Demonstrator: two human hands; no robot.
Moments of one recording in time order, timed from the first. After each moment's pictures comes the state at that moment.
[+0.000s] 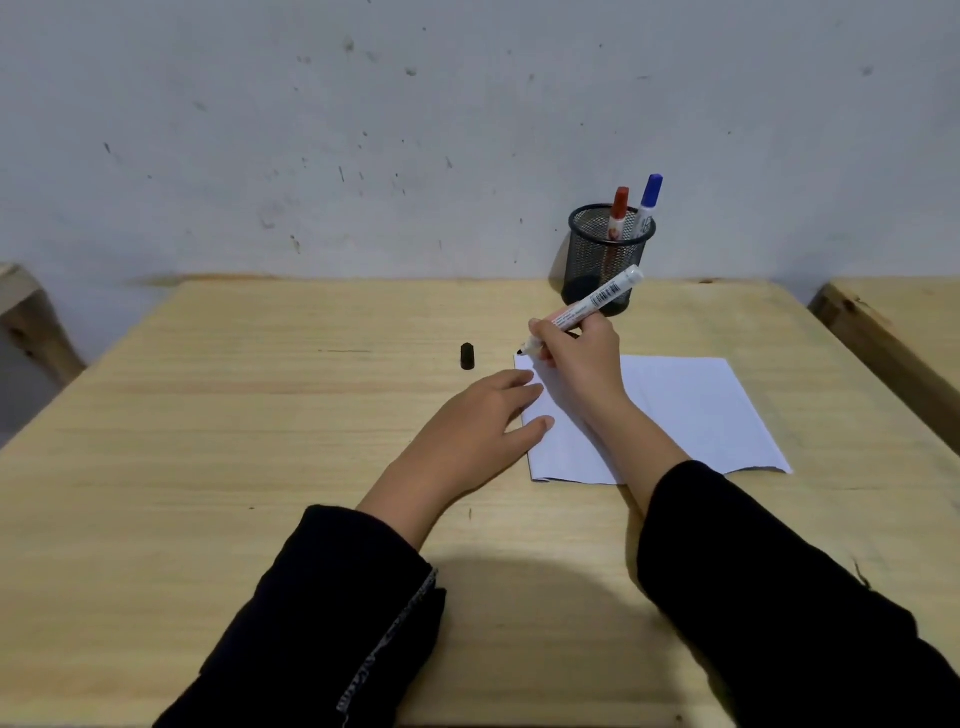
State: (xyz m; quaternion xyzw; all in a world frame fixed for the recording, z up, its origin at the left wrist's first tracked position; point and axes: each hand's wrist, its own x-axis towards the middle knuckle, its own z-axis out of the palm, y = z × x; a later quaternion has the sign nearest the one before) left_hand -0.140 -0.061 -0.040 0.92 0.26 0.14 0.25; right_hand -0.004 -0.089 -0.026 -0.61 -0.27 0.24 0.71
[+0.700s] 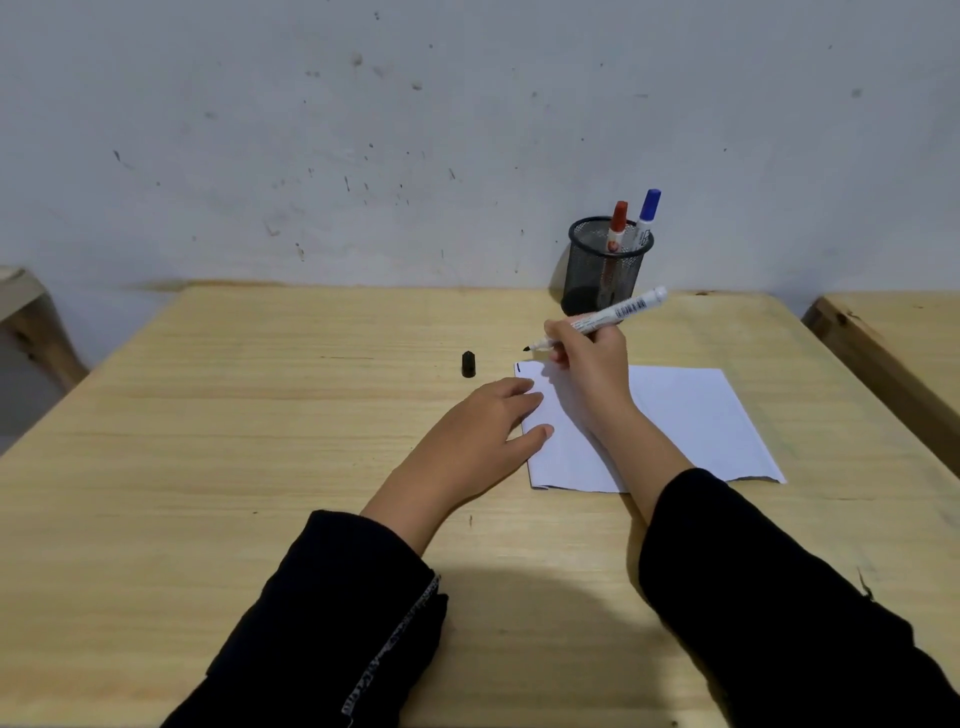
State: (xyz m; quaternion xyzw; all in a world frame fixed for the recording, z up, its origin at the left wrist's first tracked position) left_hand -0.139 -0.063 -0.040 0.92 0.25 0.14 0.26; right_hand 0.002 -0.089 -0.023 -0.55 -0.19 0.30 0.76
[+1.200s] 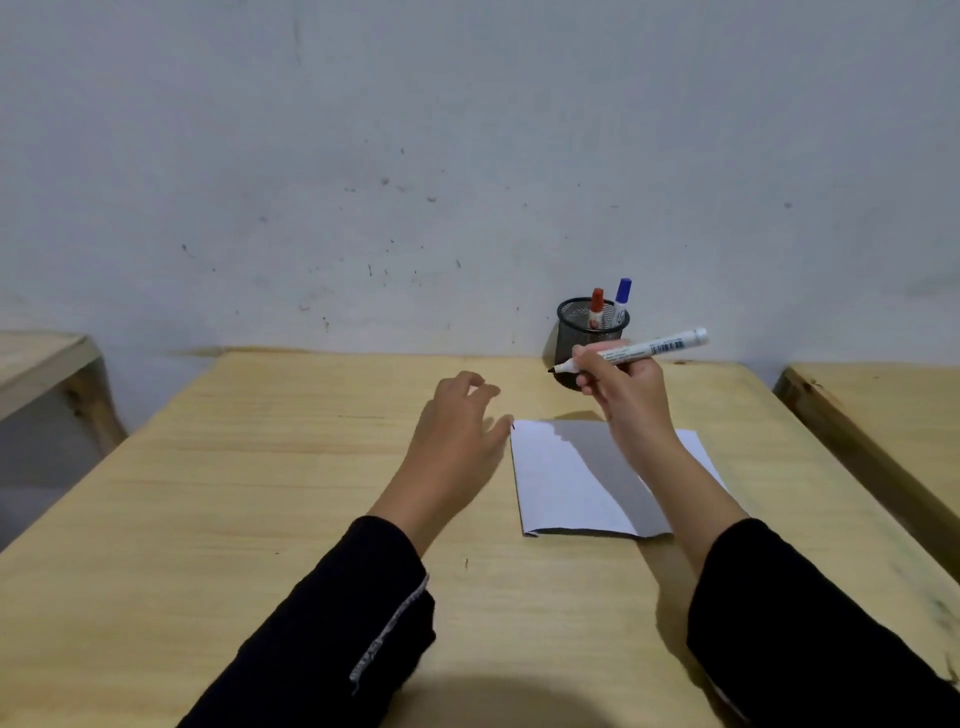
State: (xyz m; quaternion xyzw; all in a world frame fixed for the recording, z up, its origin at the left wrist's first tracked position) left_hand -0.138 -0.044 -0.010 0.89 0.33 0.28 0.14; right_hand 0.019 -0.134 0.034 -0.52 -0.32 0.25 0.75
